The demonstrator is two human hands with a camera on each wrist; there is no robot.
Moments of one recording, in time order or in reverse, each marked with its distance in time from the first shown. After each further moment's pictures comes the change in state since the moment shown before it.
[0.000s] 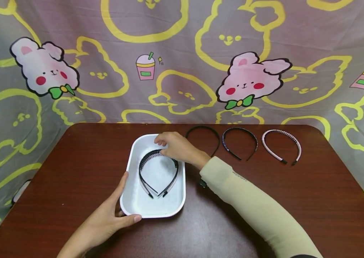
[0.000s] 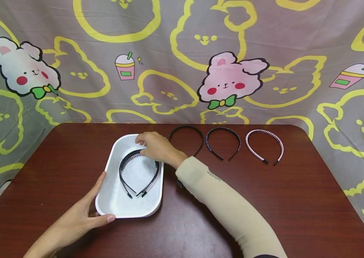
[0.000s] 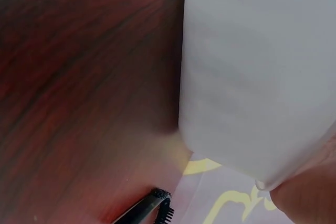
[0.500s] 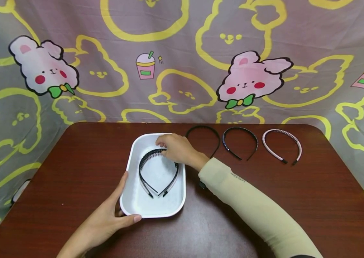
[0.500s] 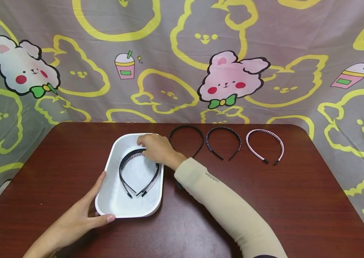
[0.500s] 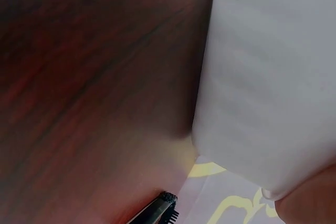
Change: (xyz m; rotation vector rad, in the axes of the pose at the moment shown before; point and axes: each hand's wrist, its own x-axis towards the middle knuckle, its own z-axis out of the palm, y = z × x) left_hand -0.001 -0.002 0.000 0.034 0.017 0.030; right_hand -0.003 -0.001 0.007 -0.171 -0.012 0.080
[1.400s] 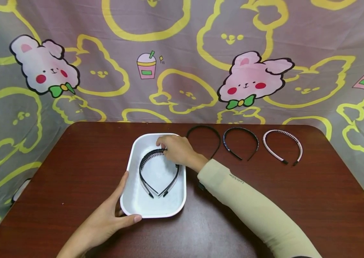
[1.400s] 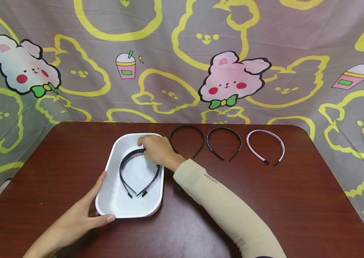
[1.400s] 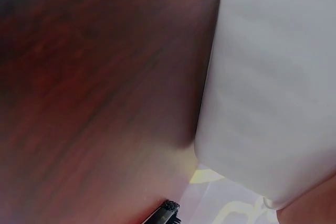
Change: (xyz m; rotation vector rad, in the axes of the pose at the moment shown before) left_hand 0.000 0.001 -0.001 -0.016 -0.013 -0.005; right_hand -0.001 -0.004 0.005 -0.091 0.023 0.023
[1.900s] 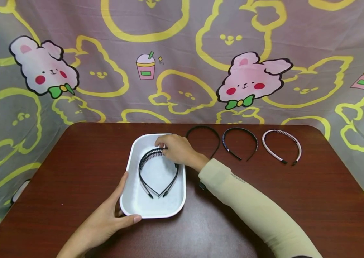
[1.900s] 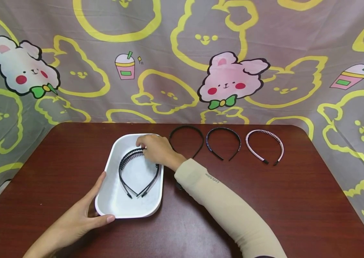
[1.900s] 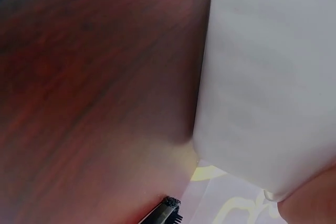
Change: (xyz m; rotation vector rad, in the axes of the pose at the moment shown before) left_hand 0.000 -0.003 0.001 0.027 0.021 0.064; right_hand 0.000 0.004 -0.003 0.116 0.021 -0.027
